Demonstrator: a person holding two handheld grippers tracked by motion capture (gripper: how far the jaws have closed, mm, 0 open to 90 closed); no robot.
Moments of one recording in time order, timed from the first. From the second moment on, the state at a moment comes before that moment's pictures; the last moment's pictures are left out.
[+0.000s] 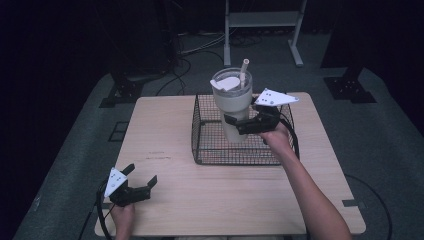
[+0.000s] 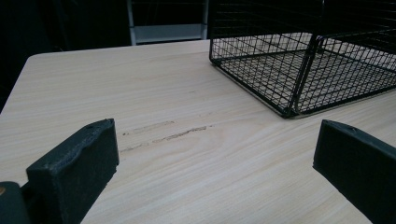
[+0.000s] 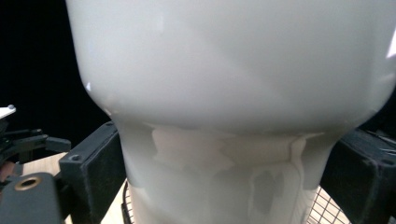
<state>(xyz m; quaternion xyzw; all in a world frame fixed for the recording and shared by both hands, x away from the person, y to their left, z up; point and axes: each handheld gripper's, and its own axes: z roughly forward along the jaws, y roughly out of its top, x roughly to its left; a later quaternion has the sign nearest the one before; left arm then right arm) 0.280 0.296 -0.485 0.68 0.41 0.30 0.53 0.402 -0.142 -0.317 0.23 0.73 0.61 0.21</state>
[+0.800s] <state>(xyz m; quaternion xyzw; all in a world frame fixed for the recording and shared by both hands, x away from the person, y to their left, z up) 0.280 0.297 -0.485 0.68 0.41 0.30 0.53 0.467 -0.113 -0.351 0.24 0.75 0.59 0.17</state>
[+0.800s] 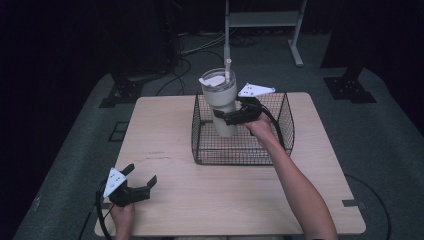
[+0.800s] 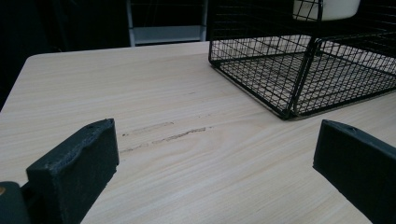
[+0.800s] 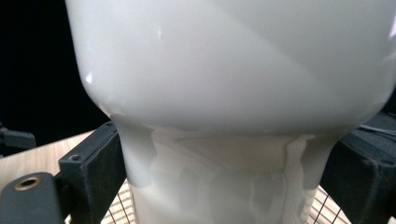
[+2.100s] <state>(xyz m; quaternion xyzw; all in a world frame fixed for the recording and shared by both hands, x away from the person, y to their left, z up) 0.279 0.299 -0.485 0.67 0.41 0.30 0.54 0.513 -0.093 -0.413 0.25 0.81 0.51 0.13</state>
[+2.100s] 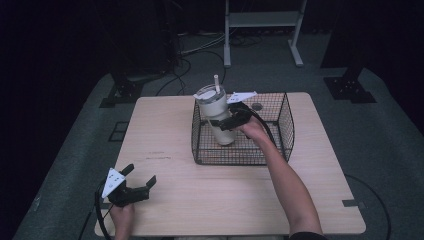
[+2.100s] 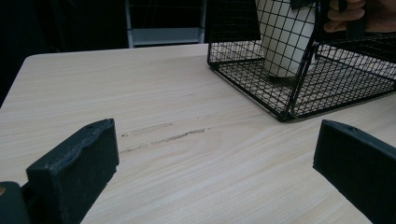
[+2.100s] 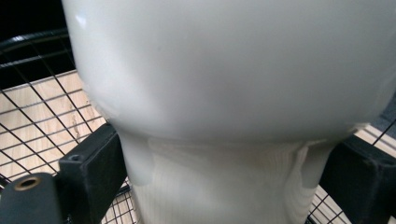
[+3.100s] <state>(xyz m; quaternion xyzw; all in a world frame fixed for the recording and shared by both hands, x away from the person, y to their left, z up) 0.279 0.299 -0.485 0.67 0.41 0.29 0.54 0.506 -0.103 -0.419 0.23 0.82 0.51 0.14</state>
